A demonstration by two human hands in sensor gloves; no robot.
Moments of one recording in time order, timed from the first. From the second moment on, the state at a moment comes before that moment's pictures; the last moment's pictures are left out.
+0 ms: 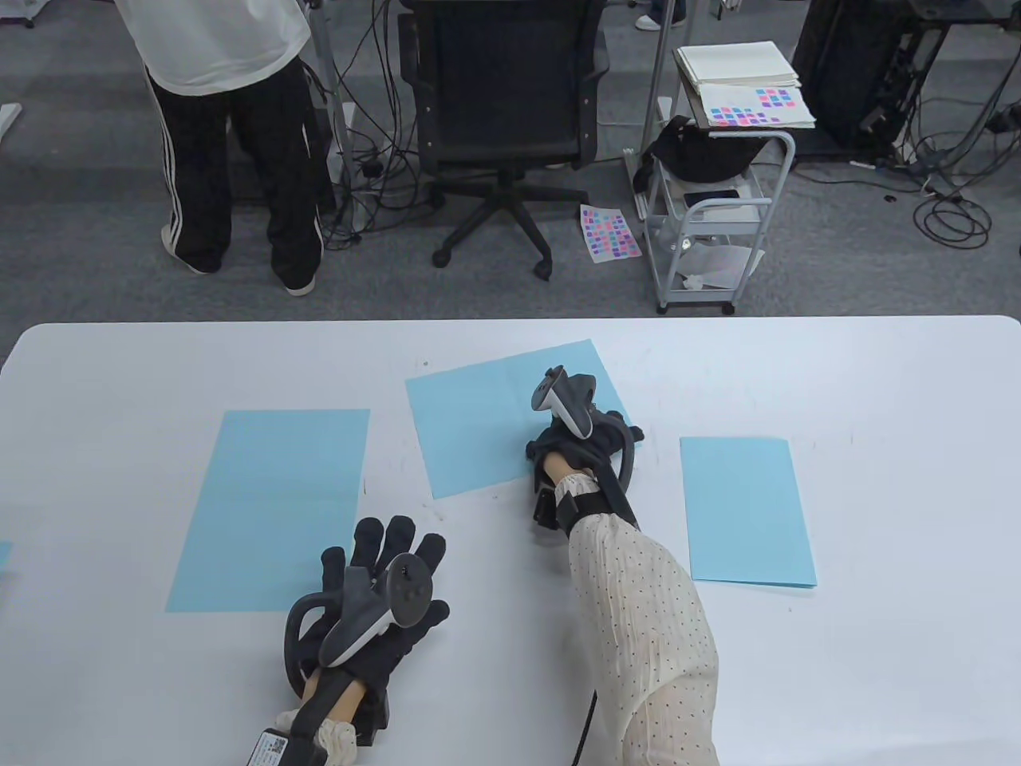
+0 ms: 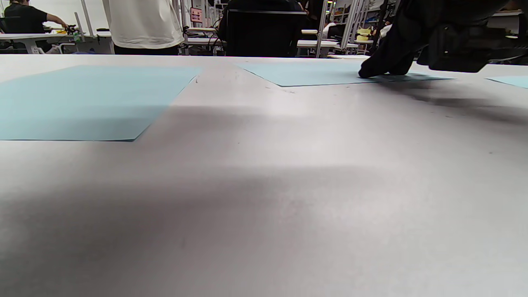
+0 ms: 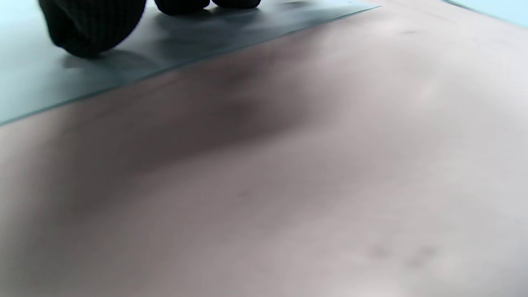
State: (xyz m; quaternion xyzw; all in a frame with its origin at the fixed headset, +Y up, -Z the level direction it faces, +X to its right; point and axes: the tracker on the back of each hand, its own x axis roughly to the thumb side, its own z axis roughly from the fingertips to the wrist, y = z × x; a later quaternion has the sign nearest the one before) left_hand -0.178 -0.732 -0.294 -0.11 -0.01 0.01 0.99; right_hand 0.064 -0.771 -0.540 -0.21 0.22 0.95 0.05
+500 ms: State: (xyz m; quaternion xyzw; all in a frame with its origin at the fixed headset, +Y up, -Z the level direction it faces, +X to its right) left_hand -0.177 -0.731 -0.294 -0.12 -0.02 0.02 0.99; right_hand 0.101 -0.767 -0.495 -0.08 0.21 0.97 0.10
